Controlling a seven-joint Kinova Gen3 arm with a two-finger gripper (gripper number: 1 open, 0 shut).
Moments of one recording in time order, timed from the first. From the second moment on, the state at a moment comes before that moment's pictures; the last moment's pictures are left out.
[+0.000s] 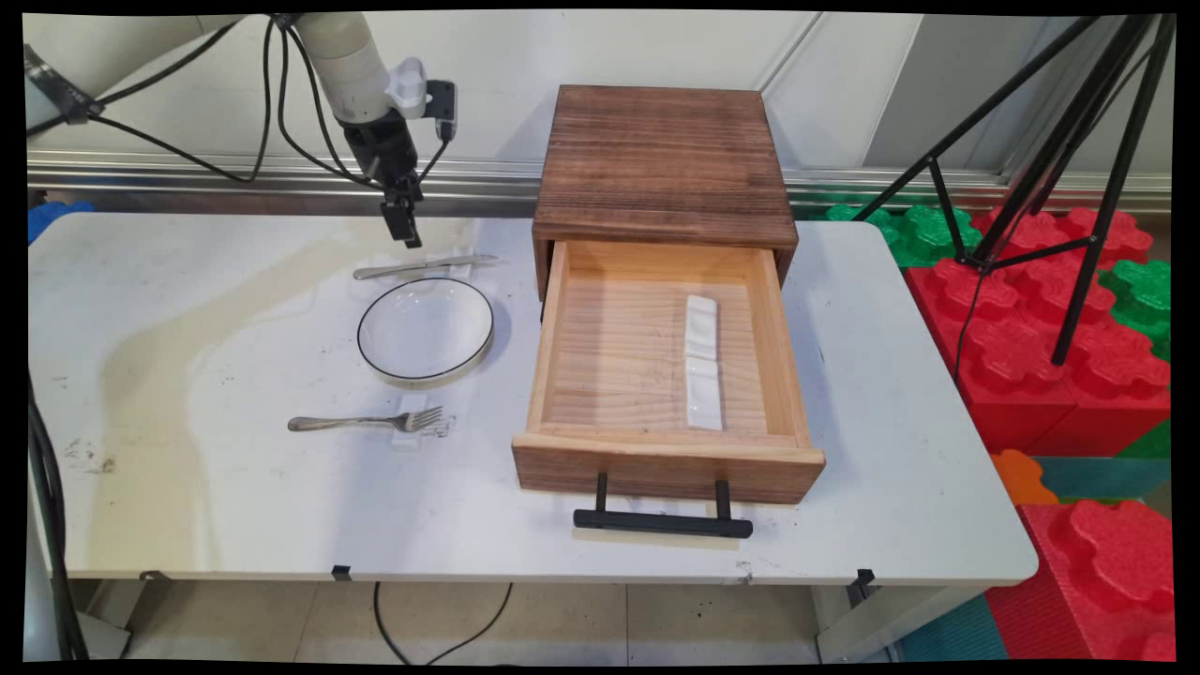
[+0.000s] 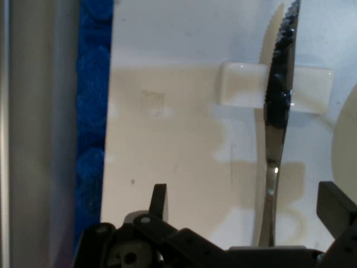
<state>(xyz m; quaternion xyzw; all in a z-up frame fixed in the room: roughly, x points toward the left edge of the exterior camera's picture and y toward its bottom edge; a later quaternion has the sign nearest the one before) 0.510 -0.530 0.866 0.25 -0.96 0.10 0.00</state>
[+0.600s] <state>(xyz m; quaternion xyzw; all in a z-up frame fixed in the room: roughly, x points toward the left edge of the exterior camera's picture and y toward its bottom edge) 0.510 -0.540 0.835 0.25 -0.96 0.08 0.01</state>
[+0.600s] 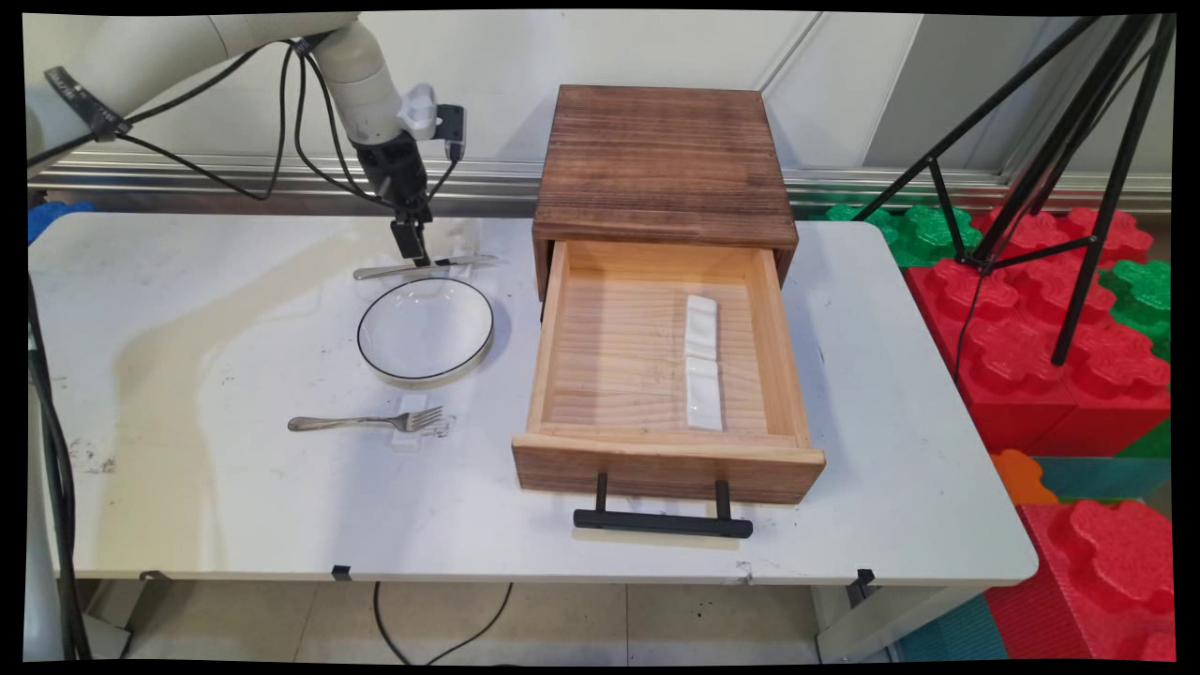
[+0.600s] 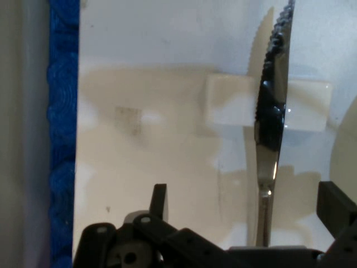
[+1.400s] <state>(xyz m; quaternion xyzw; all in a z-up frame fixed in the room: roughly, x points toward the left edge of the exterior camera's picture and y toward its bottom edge) 0.516 -0.549 0.814 0.25 -0.97 0.06 0.01</state>
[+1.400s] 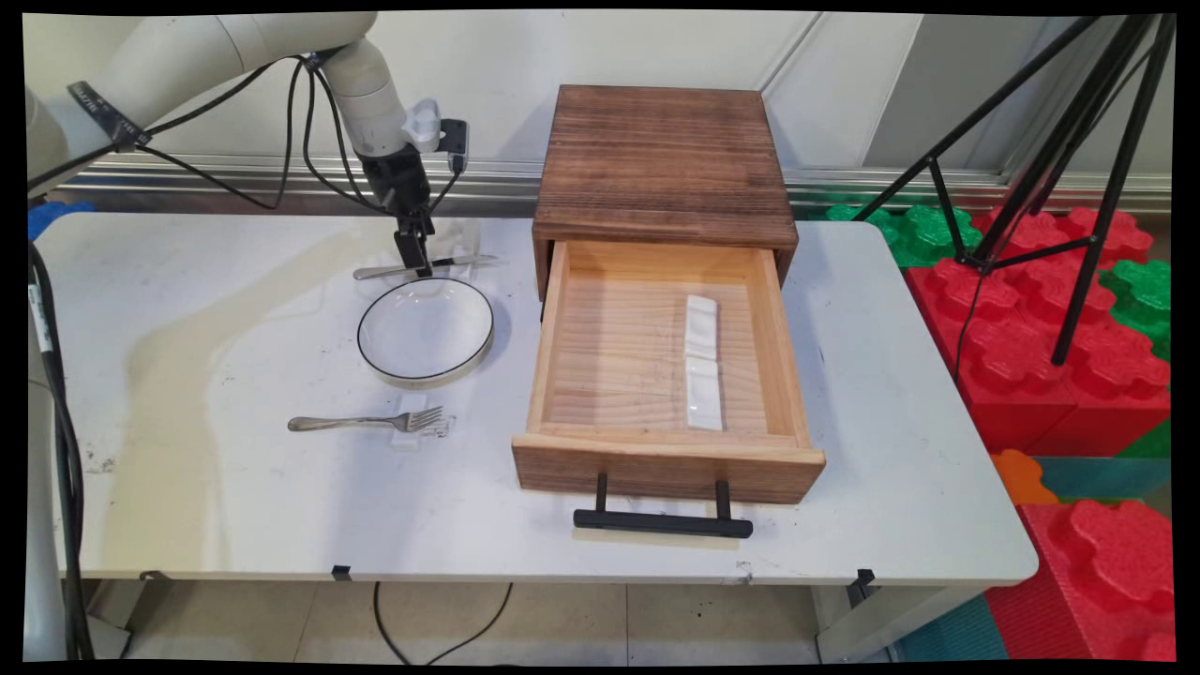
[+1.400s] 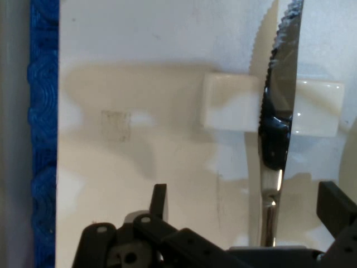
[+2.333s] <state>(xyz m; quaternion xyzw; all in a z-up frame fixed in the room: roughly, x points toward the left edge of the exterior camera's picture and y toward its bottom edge) 0.516 -0.543 0.813 0.27 -0.96 0.05 0.03</state>
